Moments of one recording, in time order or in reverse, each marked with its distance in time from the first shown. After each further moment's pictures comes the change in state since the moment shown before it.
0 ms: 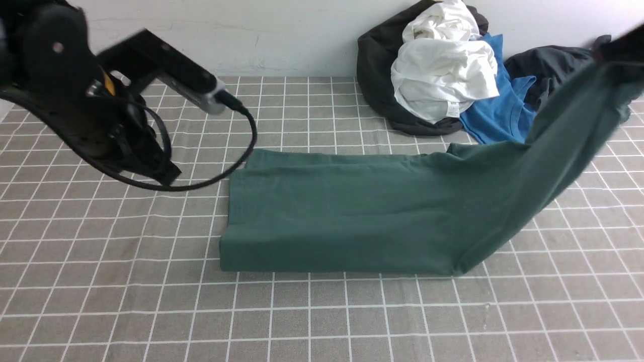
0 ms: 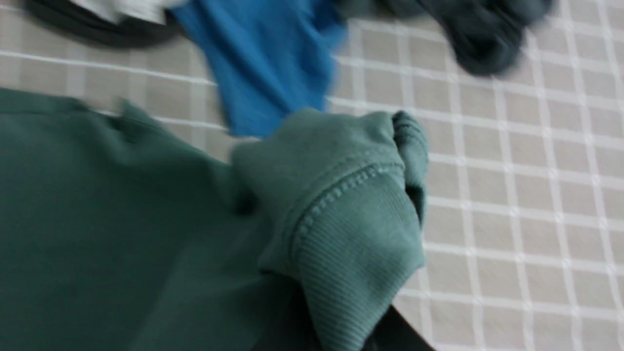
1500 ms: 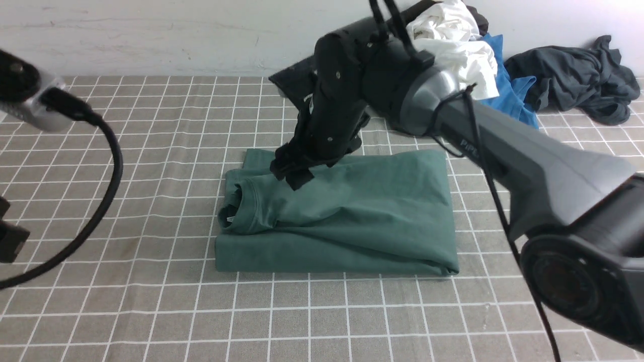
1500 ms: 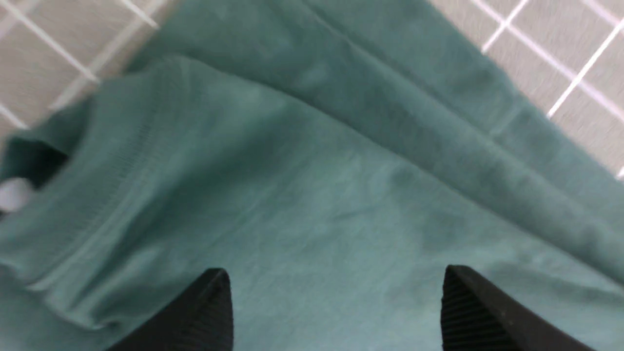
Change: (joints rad) right arm 0.557 0.765 -0.686 0.130 0.184 0.017; left arm 0.000 -0.499 0.159 -0.003 0.311 -0.108
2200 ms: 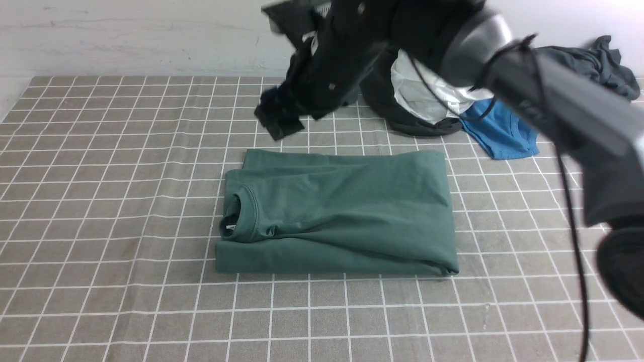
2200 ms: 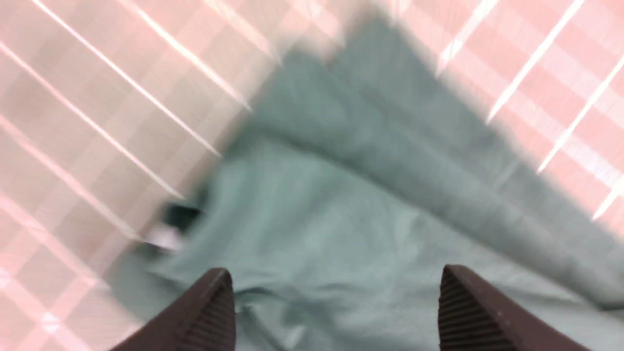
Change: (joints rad) right arm 0.010 -0.270 0.031 0.070 0.006 -0.007; left arm 0.000 -0.526 0.218 0.000 -0.068 -0.096
